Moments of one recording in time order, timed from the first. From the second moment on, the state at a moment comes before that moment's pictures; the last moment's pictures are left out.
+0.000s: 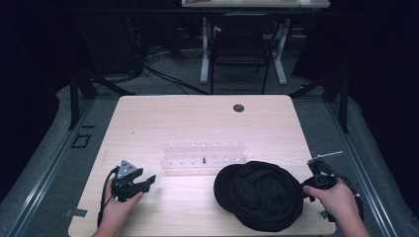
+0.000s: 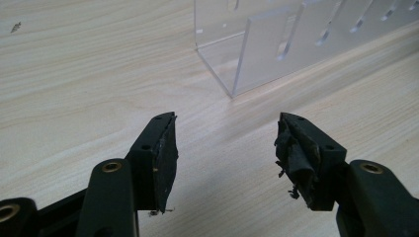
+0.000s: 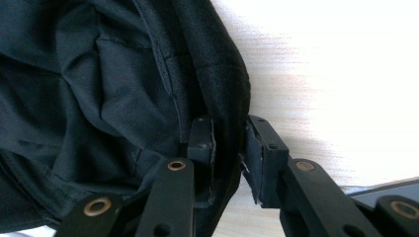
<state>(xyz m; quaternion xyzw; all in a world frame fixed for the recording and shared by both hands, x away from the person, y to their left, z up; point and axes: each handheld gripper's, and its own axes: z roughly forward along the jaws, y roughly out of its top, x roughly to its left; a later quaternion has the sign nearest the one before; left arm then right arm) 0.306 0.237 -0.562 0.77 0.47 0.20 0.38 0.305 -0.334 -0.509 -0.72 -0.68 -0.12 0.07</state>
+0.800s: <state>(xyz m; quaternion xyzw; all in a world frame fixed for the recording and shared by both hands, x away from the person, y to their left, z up) 0.306 0.236 -0.563 0.77 0.47 0.20 0.38 0.307 -0.338 -0.521 -0.71 -0.68 -0.13 0.11</state>
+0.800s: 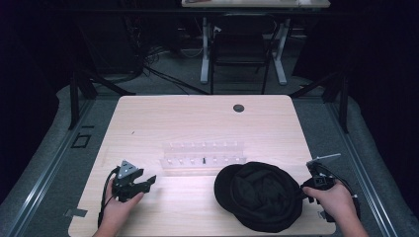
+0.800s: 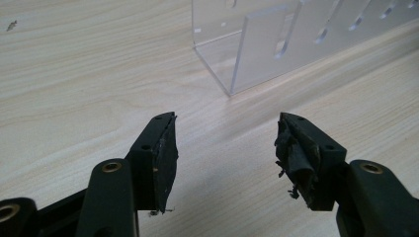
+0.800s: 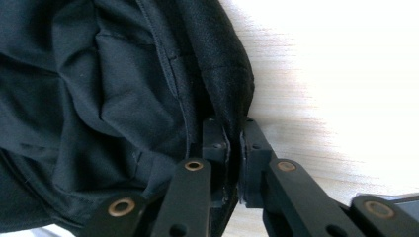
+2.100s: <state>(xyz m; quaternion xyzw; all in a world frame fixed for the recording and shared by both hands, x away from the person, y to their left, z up) 0.306 0.236 -0.563 0.77 0.47 0.20 0.38 0.291 -0.342 -0.462 -0.68 -0.66 -0.28 0.18</state>
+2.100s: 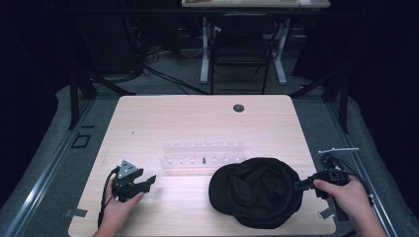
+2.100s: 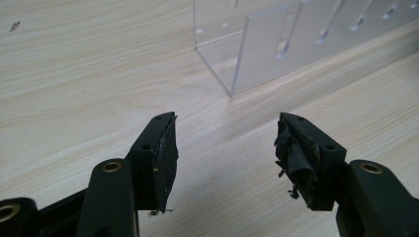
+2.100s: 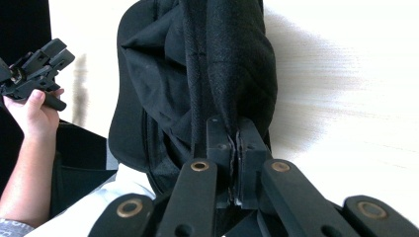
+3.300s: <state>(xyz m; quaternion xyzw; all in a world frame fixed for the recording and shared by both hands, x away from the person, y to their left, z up) 0.305 0.237 -0.562 0.77 0.47 0.20 0.38 0.303 -0.296 -0.383 -0.64 -0.69 -0.30 0.17</state>
